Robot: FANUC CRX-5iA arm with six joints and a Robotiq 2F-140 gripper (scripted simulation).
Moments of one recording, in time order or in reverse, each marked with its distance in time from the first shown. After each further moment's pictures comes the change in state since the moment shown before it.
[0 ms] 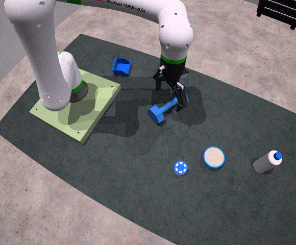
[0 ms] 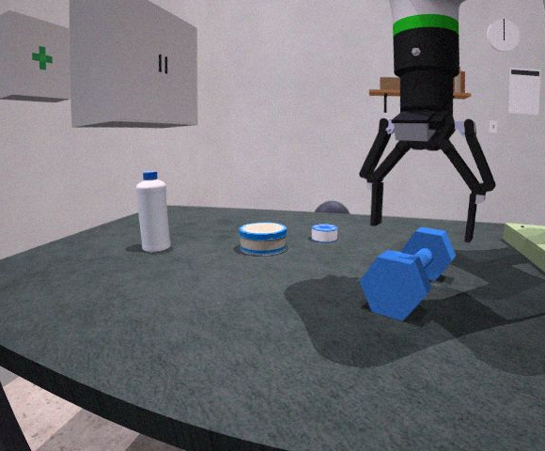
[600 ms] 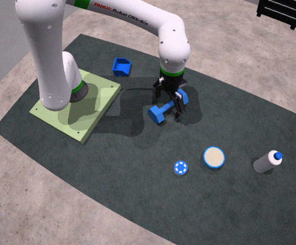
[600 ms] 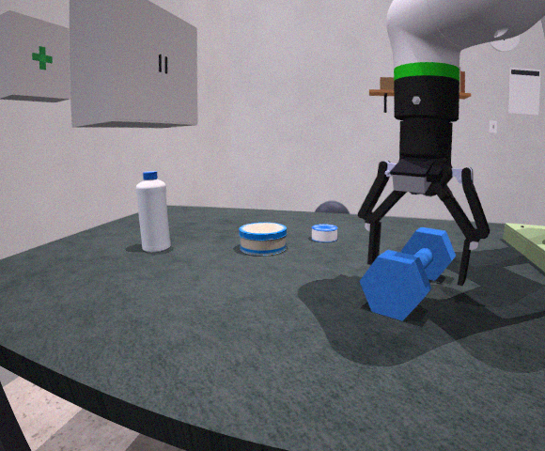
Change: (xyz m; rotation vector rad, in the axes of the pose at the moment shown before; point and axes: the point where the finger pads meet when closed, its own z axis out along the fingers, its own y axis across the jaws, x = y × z) arm 0.000 0.000 0.064 -0.001 0.001 0.001
